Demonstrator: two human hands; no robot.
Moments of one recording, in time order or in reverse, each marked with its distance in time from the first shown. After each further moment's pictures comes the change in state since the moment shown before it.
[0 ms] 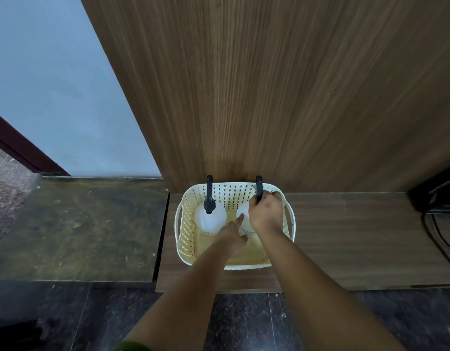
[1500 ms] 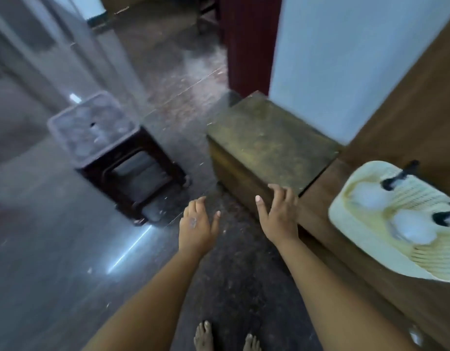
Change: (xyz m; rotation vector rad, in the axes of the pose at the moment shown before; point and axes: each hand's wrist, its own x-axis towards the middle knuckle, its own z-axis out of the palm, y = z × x) left_hand -0.361 -0.253 0.016 -0.091 1.046 -0.568; right_hand -0.293 -0.042 0.113 -0.094 -0.403 -1.013
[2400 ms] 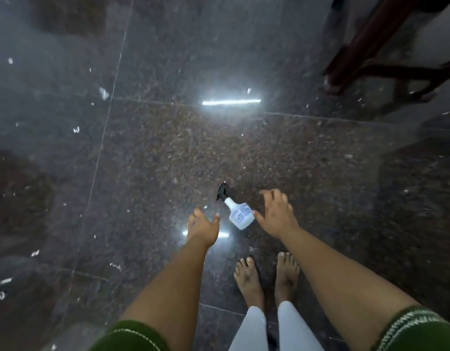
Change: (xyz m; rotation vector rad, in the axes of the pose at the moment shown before) left_hand -0.432 -0.422 0.063 -0.486 -0.116 -1.517; right_hand -0.416 -0.155 0.382 -0.342 -1.252 -0.730
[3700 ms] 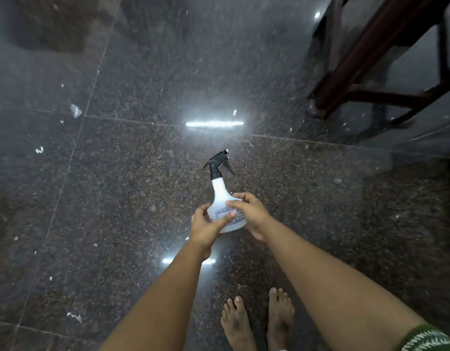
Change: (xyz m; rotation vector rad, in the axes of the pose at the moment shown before) left_hand 0.069 0.062 0.022 -0.877 -0.204 0.089; right_hand 0.096 -0.027 -0.002 1.231 -0.189 0.311
